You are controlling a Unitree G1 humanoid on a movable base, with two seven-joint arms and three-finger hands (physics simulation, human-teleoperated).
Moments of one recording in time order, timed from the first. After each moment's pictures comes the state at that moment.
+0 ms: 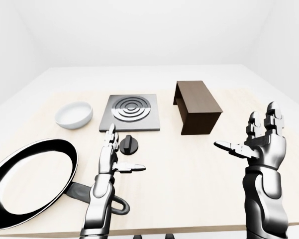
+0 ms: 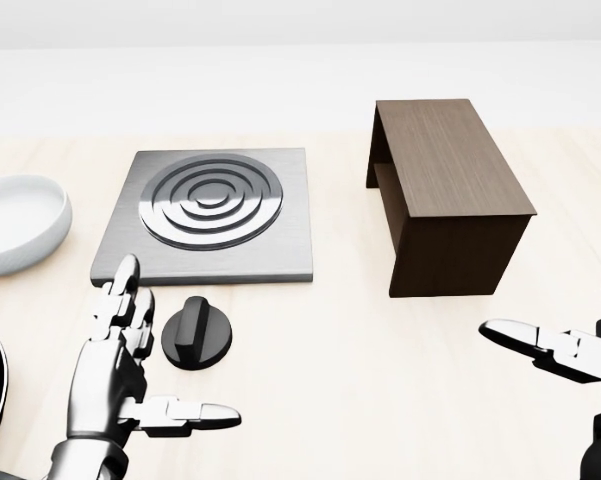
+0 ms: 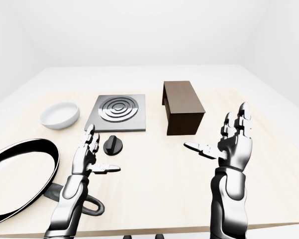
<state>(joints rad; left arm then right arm) 0.03 0.00 0.00 -0.05 -0.03 0.00 -0.04 0.03 -0.07 -0.33 -0.44 0.25 0.09 -0.11</state>
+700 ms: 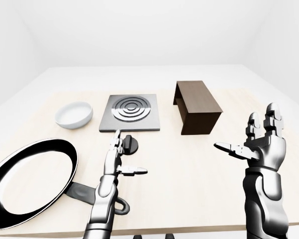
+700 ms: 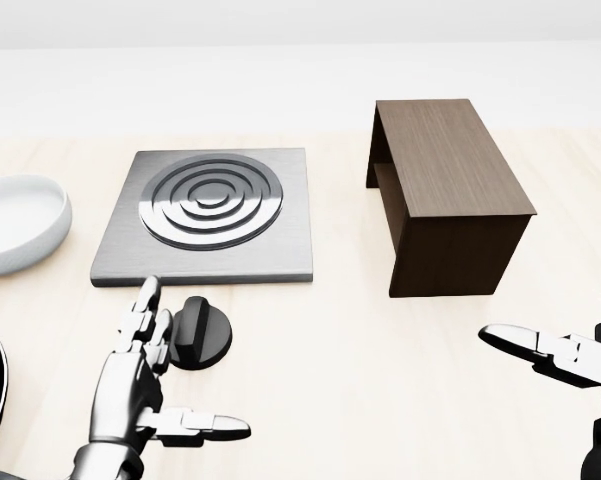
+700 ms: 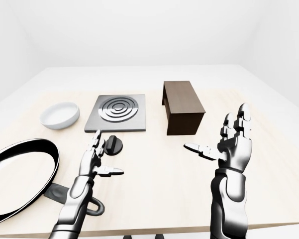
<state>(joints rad) -0.02 0.00 0.00 0.16 -0.03 -0.09 -0.06 0.04 -0.07 -0.33 -0.45 0.26 0.09 -0.10</state>
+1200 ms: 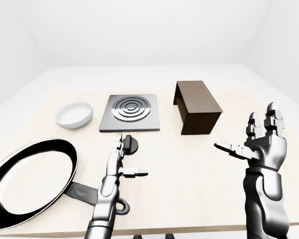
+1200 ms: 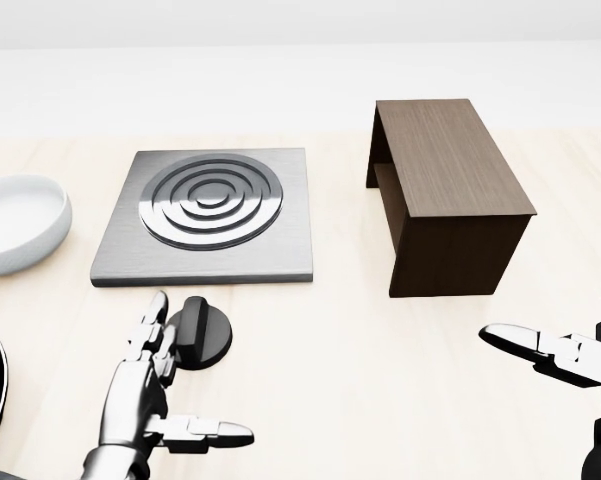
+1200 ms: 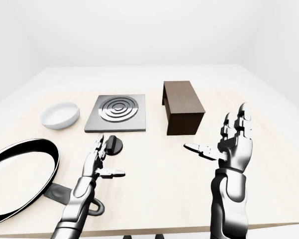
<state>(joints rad) -0.05 0.00 0.00 0.27 -0.02 -0.09 -0.05 0.04 -0.07 -0.33 -0.45 0.26 0.09 -0.09</state>
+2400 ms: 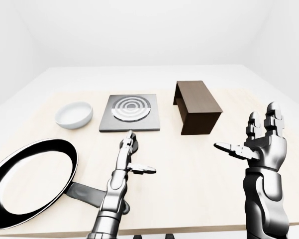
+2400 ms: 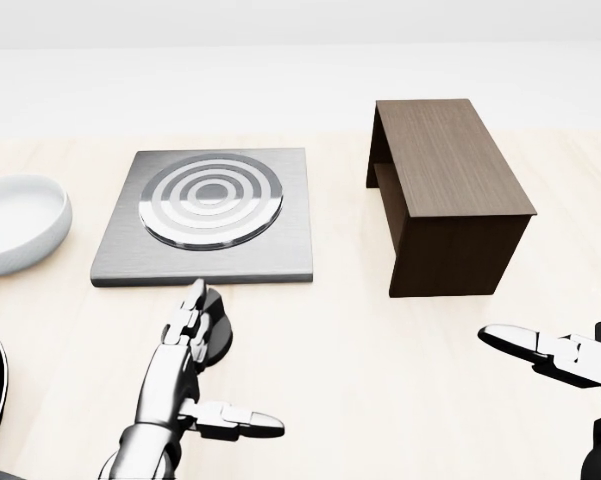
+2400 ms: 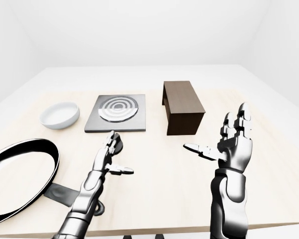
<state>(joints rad) -0.13 -0.03 -0.05 0.35 0.03 -0.09 -0.05 0.04 -0.06 -0.33 -0.46 0.26 0.09 -0.09</state>
